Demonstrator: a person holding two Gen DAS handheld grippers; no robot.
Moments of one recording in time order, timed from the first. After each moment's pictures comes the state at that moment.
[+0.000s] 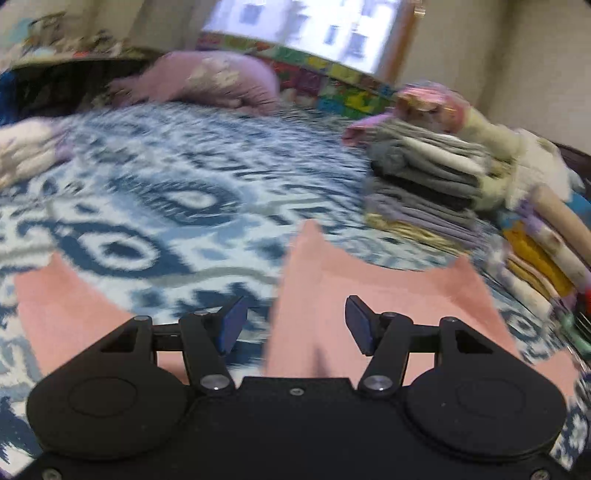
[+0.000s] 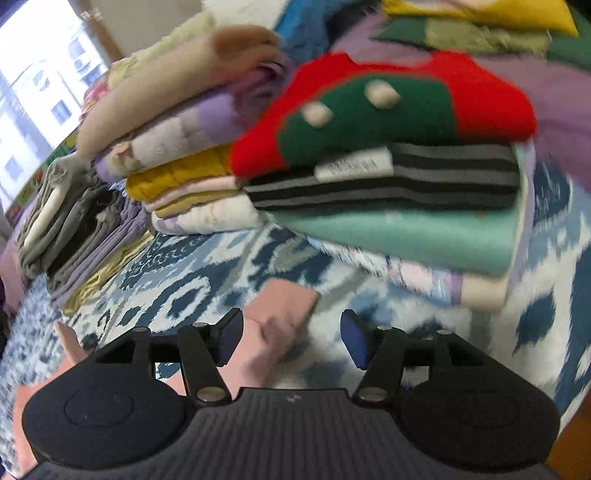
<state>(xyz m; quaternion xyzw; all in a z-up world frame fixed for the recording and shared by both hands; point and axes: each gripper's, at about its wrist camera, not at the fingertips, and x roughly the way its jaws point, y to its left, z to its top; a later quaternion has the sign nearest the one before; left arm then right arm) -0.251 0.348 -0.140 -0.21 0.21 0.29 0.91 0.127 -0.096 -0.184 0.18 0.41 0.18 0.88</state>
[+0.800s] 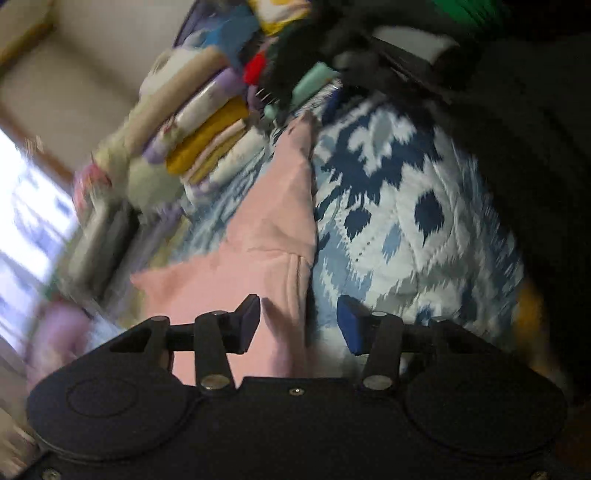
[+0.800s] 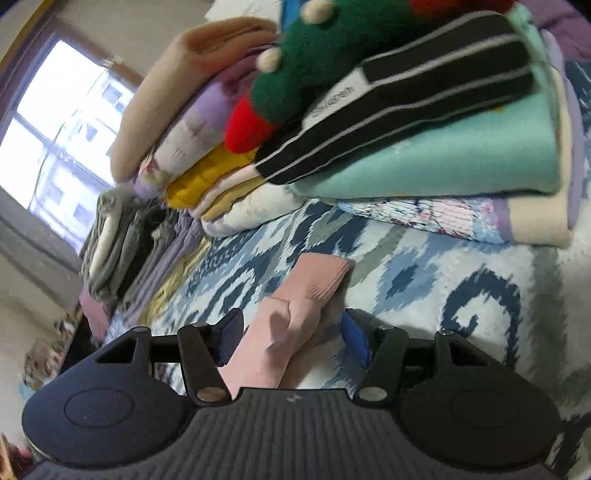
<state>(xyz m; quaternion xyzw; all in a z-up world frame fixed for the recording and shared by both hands) -0.172 0.040 -0.226 0.42 0.28 0.01 0.86 0.133 -0.108 -0.225 0.29 0.39 0.29 0.83</state>
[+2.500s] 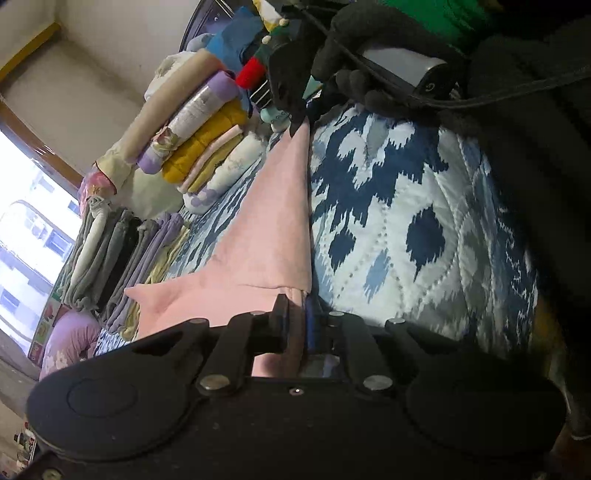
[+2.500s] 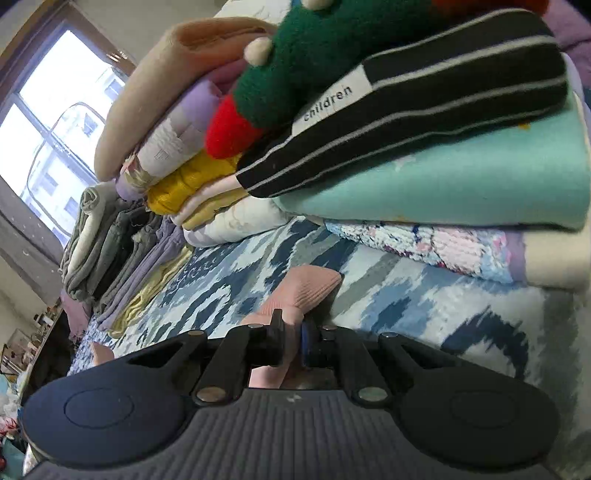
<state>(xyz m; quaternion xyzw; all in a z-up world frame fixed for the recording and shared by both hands) -0.142 0.030 -0.241 0.38 0.28 0.03 0.88 0.150 -0.100 -0.237 0.27 0.36 0.27 0.85</state>
